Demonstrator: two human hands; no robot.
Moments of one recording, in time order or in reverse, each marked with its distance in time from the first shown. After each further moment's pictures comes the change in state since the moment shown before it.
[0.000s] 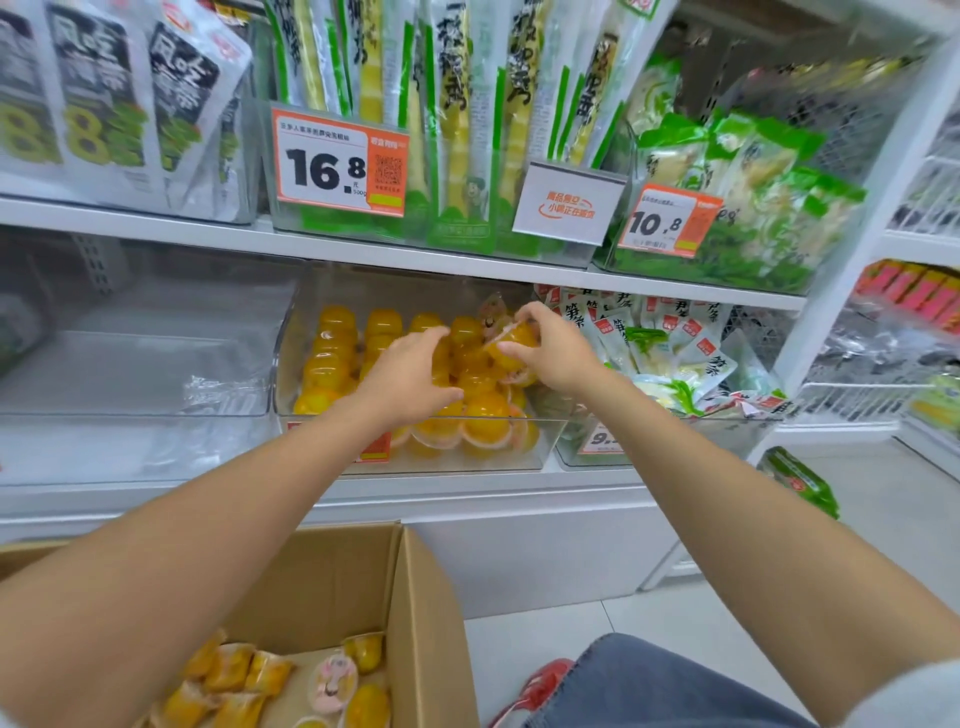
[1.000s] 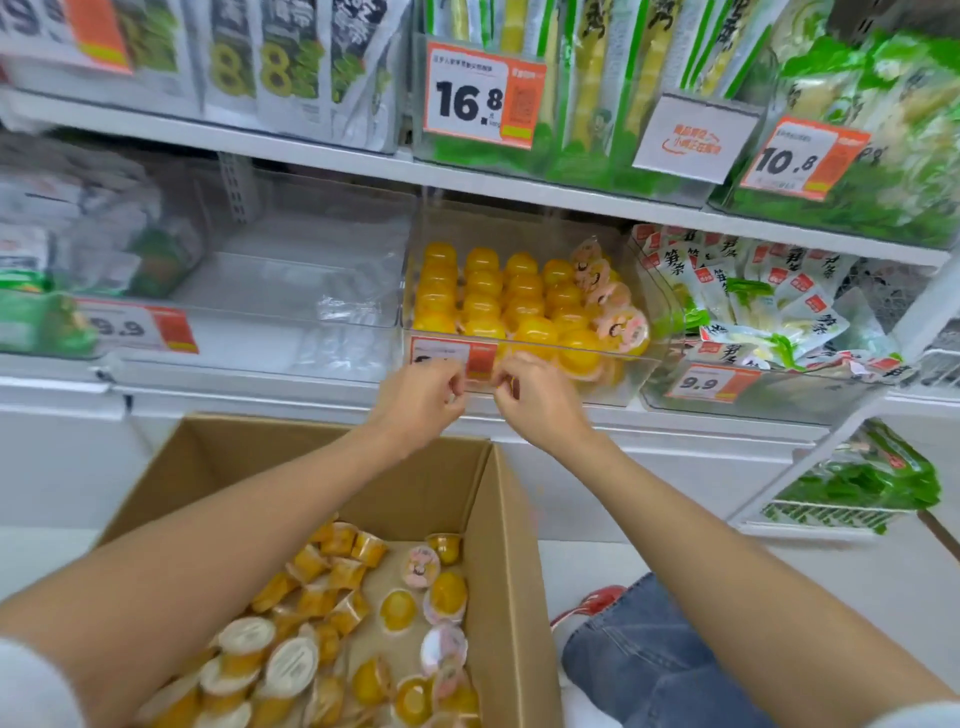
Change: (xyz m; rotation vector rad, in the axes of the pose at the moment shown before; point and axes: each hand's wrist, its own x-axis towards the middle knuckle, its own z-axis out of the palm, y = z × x) left_hand -0.129 -0.063 -0.006 0.154 0.102 -0.039; right_hand -0.105 -0.053 0.125 -0.137 0.001 -0.291
